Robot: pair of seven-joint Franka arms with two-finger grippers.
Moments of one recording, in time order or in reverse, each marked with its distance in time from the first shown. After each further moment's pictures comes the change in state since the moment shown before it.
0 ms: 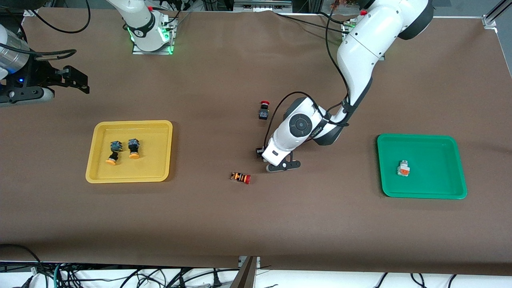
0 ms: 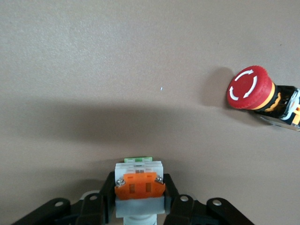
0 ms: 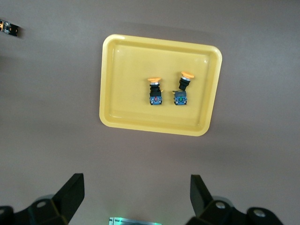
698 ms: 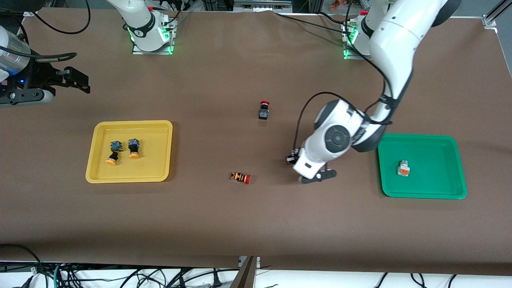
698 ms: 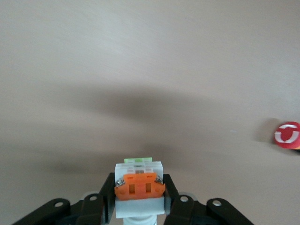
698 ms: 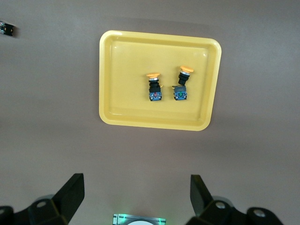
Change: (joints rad) left arm 0.186 -0.155 0.005 0.041 0.008 -0.399 0.115; right arm -0.001 0.014 0.000 0.012 0.000 -0.013 0.026
